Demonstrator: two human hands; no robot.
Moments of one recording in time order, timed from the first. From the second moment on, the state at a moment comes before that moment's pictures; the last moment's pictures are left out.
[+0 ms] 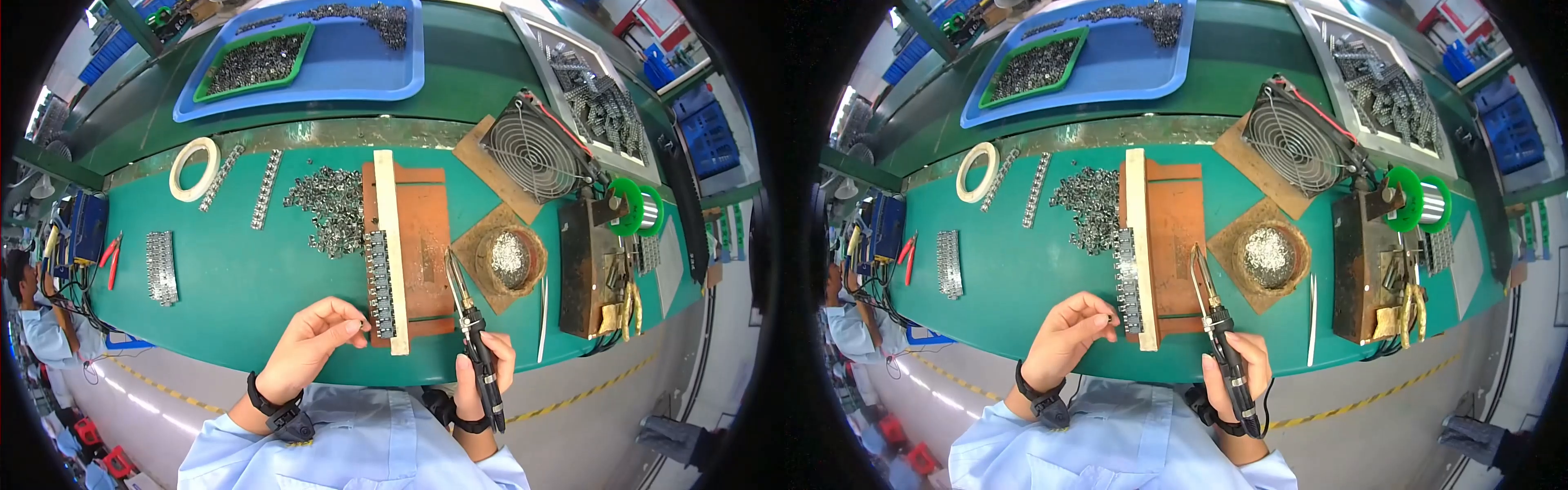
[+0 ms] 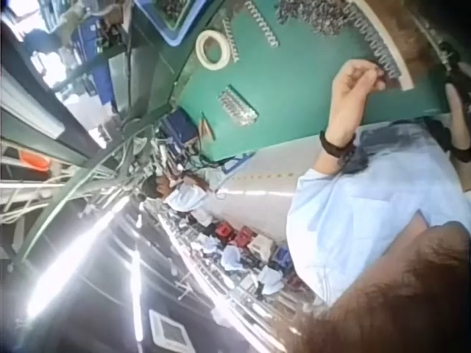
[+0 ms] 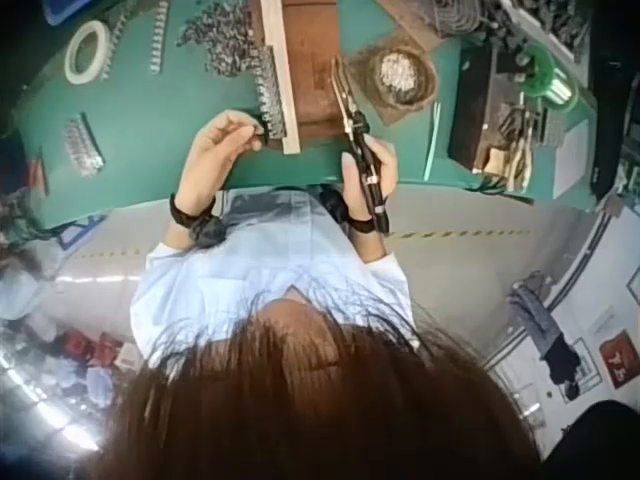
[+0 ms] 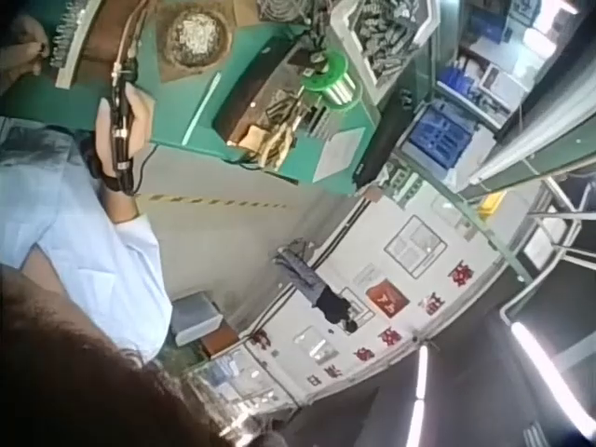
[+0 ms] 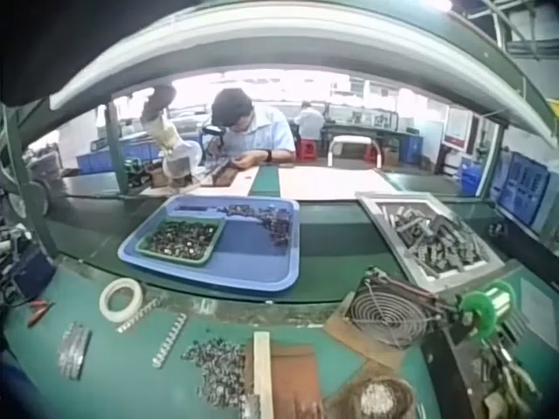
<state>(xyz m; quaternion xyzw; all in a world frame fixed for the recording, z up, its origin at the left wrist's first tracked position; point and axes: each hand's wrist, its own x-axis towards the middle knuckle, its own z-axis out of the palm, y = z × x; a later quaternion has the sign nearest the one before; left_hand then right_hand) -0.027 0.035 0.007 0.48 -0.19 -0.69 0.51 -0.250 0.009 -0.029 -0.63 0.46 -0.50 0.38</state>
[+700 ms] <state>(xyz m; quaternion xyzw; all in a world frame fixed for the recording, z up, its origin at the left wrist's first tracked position) -0.038 0.027 0.001 0.50 -0.21 -0.67 0.51 -0.250 0.004 -0.031 -0.63 0.45 -0.52 0.35</state>
